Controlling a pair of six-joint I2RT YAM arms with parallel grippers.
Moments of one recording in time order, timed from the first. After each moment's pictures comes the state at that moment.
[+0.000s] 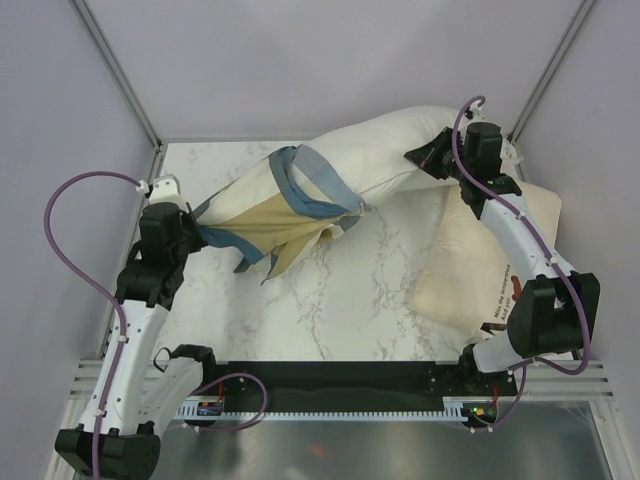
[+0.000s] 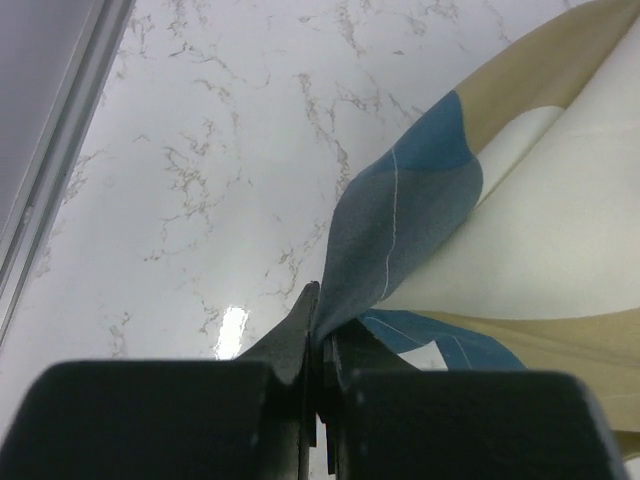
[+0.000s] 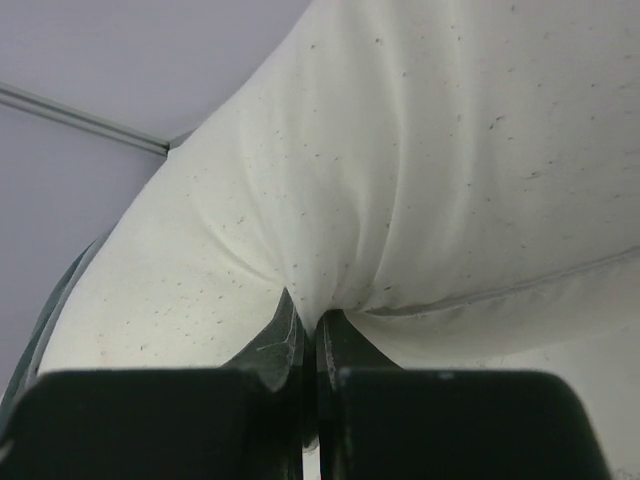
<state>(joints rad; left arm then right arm) -0.12 0.80 0.92 -0.60 -0.25 -0.24 0.11 1.50 1.26 -0.12 -0.29 0.68</state>
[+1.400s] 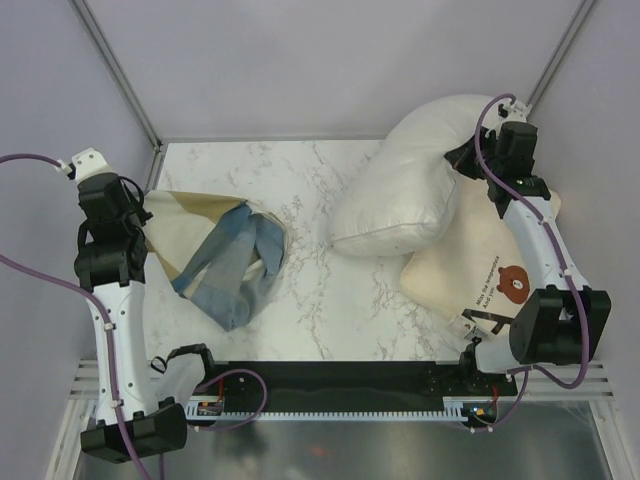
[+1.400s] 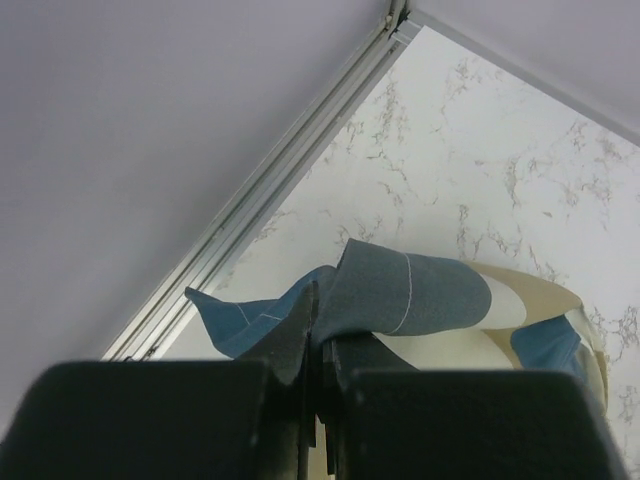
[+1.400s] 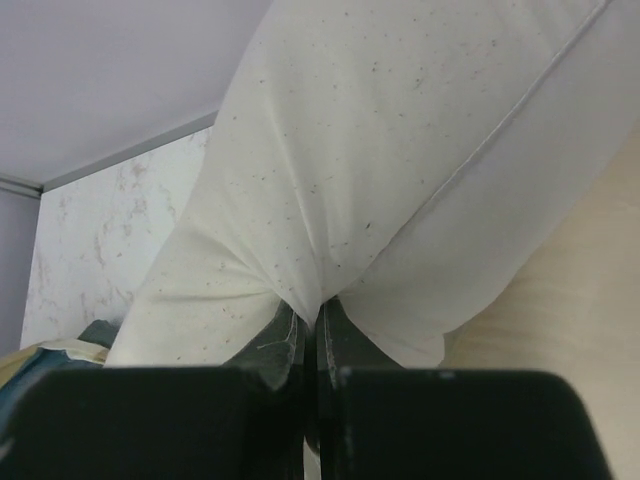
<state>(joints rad) 0.22 0.94 1.25 -0.71 -0.35 -0.20 -0.06 1.46 1.30 -0.23 -0.25 0.49</state>
